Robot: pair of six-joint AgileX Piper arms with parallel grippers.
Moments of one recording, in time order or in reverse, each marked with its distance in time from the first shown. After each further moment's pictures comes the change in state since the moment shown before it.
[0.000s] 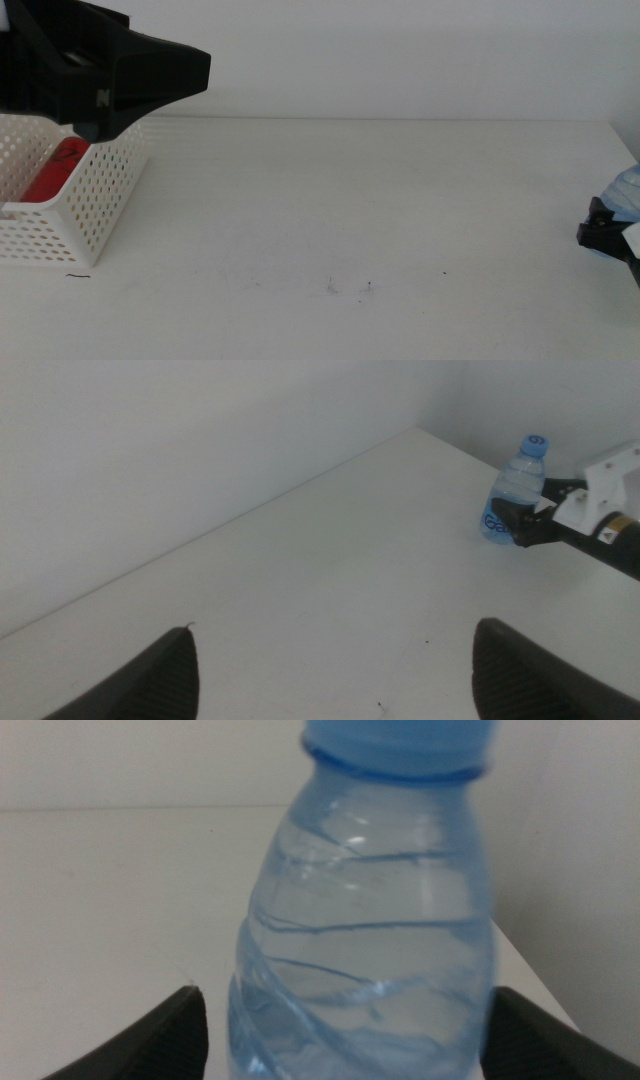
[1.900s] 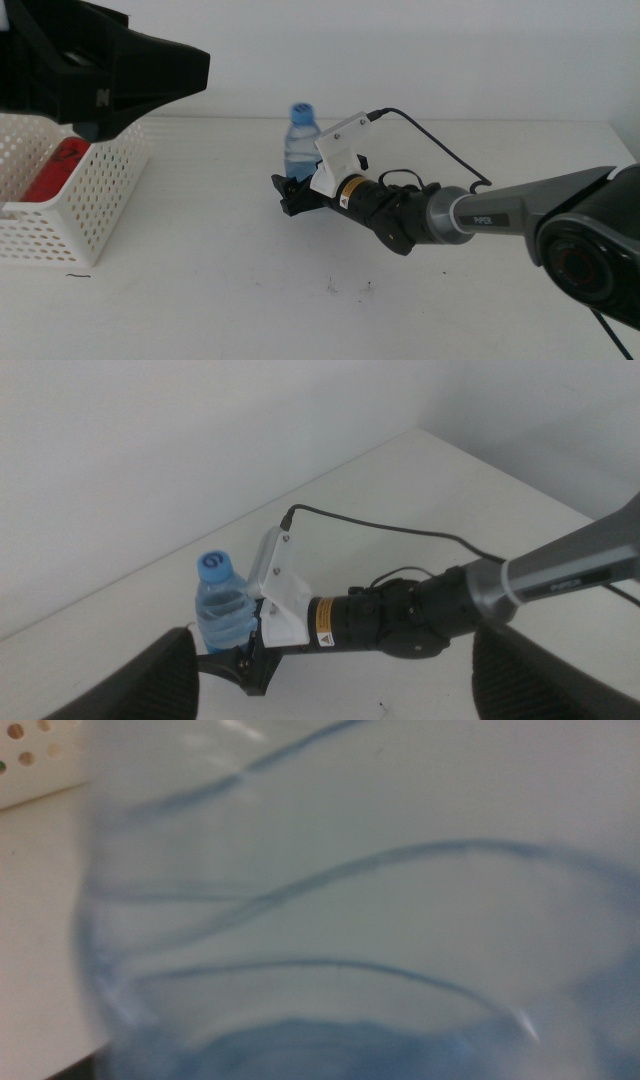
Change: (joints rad) left arm 0.000 0.000 0.000 0.002 -0.004 0.000; right arm 0.606 0.540 -1.092 -0.466 0.587 0.271
